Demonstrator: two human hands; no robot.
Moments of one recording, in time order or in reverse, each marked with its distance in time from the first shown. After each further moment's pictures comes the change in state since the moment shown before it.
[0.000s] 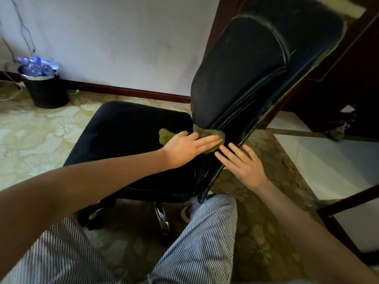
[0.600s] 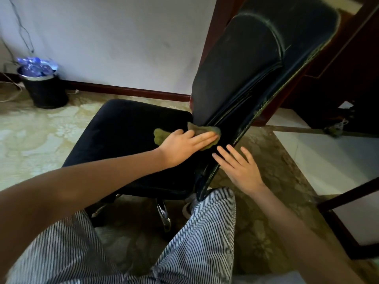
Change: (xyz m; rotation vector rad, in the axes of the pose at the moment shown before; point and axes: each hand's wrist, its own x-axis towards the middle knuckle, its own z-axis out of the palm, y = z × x) left_hand -0.015 0.009 -0.021 -0.001 -0.196 -0.062; right_hand -0.007 -0.029 -0.019 0.057 -0.164 0.102
